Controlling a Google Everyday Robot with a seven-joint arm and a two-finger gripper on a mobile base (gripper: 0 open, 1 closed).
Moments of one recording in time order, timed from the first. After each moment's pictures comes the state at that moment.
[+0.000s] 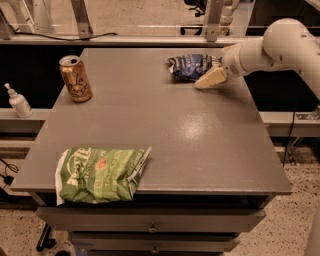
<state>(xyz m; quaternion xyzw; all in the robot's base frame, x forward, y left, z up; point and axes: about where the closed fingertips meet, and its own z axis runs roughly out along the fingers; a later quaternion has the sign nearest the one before) 0.768 -0.179 0.855 -0.45 0.77 0.05 0.46</state>
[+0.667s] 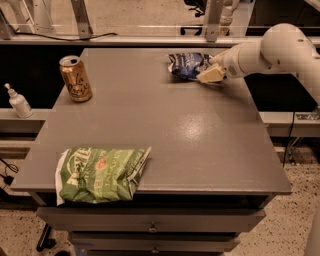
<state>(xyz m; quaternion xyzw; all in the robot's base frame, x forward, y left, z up) 0.777 -0.180 0.848 -0.43 0.77 0.05 0.47</state>
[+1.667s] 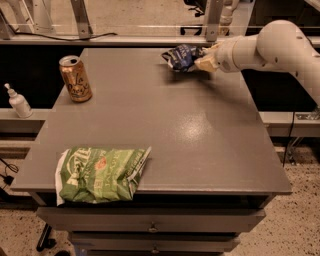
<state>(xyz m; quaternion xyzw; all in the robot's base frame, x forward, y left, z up) 0.775 -0.148 0.883 -0.44 0.73 0.05 0.52</state>
